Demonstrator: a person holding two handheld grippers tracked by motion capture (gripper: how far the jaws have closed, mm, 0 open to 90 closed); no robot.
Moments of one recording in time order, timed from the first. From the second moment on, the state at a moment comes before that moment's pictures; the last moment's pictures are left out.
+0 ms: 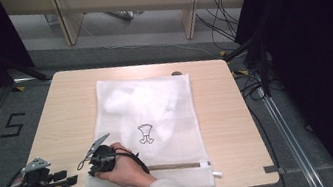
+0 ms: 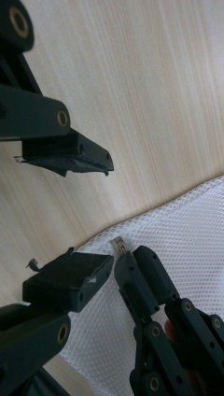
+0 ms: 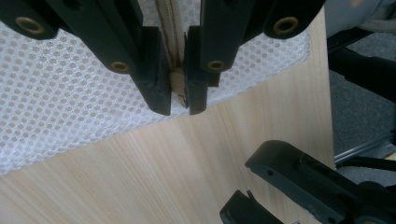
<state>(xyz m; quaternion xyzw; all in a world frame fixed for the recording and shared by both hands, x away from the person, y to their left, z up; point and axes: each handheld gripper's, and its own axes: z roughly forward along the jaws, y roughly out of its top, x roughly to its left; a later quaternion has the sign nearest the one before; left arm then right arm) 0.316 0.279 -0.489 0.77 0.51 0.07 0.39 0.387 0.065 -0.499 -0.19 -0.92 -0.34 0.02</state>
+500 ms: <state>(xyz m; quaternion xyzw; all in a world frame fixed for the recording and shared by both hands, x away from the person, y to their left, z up) 0.314 0.264 -0.493 0.76 0.49 -0.03 0.43 0.381 0.057 -0.476 -0.17 -0.91 -0.37 0.00</state>
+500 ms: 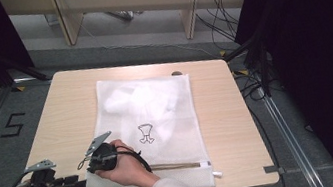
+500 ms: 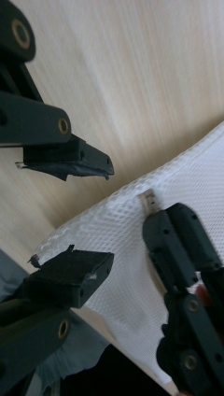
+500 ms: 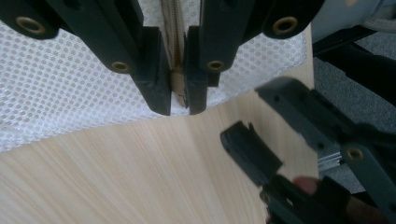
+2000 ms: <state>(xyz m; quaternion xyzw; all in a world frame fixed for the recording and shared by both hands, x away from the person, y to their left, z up) 0.340 0.238 -0.499 0.74 0.50 -0.10 0.43 0.373 0.034 -0.463 -0.15 -0.91 -0.39 -0.02</state>
